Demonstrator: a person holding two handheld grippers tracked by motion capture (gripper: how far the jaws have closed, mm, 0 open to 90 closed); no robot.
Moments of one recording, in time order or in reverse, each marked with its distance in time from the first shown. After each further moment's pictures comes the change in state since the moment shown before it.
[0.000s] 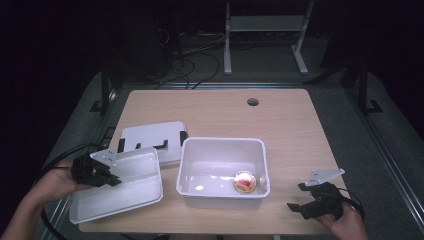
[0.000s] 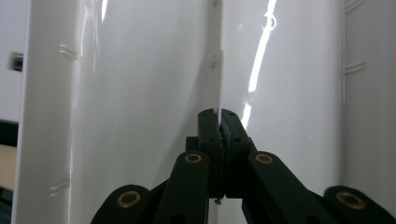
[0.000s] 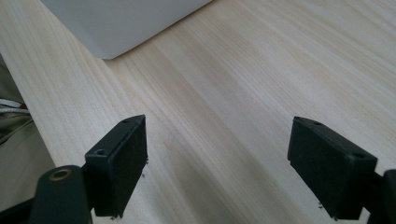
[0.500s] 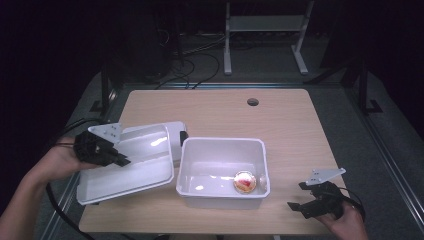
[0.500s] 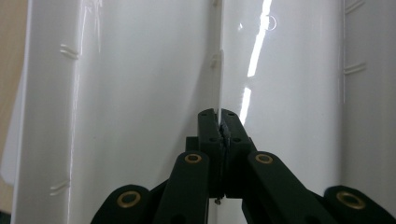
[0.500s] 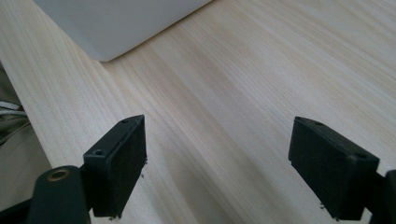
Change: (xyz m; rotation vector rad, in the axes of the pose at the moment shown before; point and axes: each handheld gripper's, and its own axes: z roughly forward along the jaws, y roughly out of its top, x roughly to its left) left arm 0.008 0.063 -0.041 -0.124 -0.024 0.064; right arm -0.003 0.000 -0.001 -0.010 -0.001 0.004
